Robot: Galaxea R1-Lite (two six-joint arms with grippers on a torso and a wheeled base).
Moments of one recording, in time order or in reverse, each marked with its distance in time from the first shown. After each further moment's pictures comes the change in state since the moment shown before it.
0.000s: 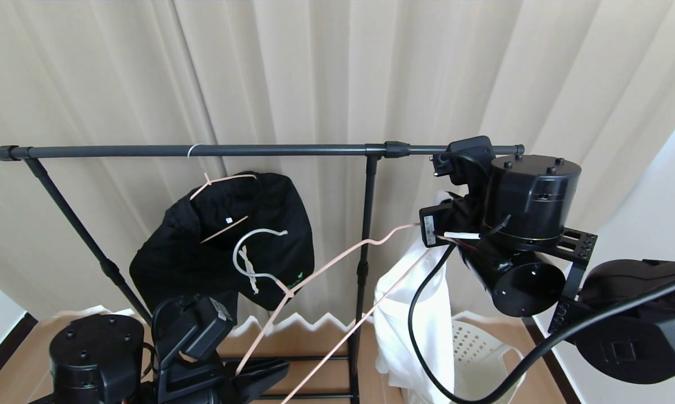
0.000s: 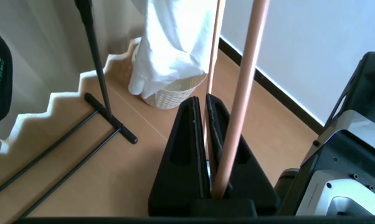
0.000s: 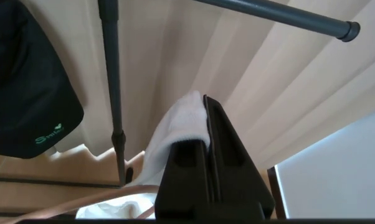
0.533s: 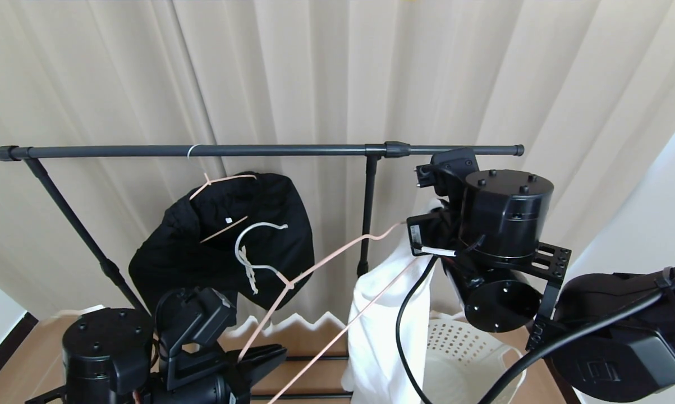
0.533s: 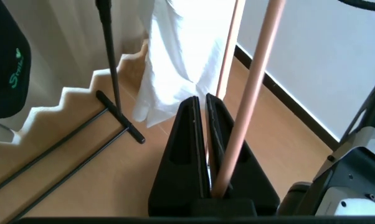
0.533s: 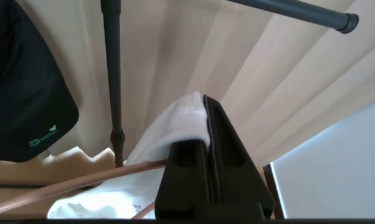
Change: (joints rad) left arm 0.002 0.026 -0.028 -0.001 0.093 -0.026; right arm 0.064 0.046 -0.002 -0.041 -0.117 -0.003
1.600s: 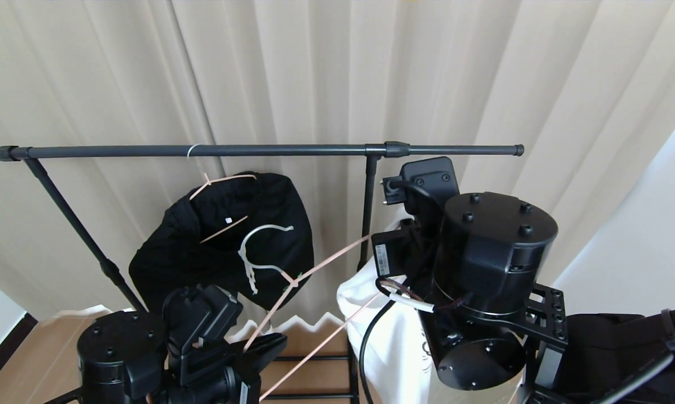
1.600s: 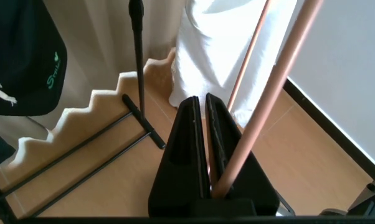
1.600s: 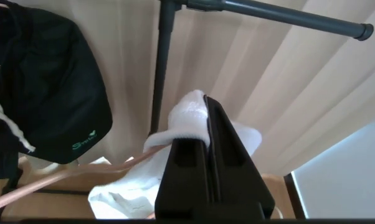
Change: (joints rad) left arm -0.030 0.073 0.010 -0.127 0.130 0.003; right arm 0.196 0.014 0.000 -0.096 -0.095 -0.001
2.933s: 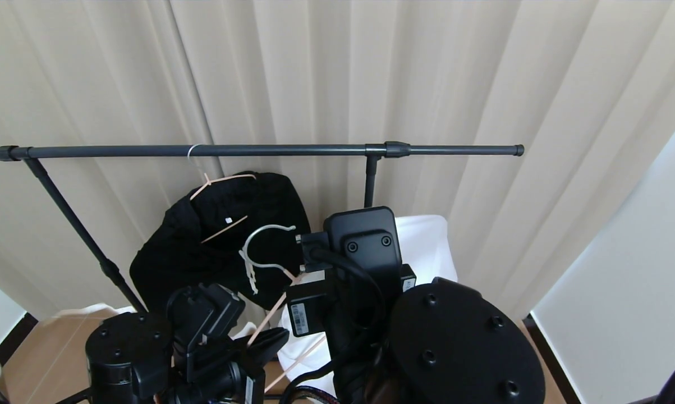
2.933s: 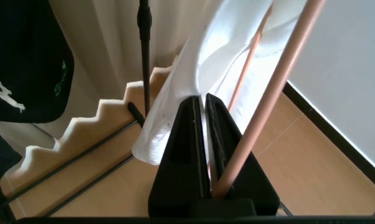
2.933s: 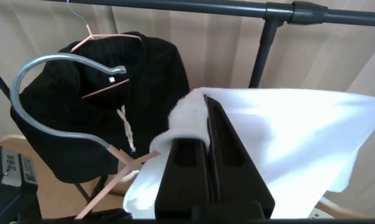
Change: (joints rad) left arm 0.000 0.061 0.010 -0.096 0.029 -0.003; right arm 0.231 0.128 -0.032 -0.279 -0.004 0.001
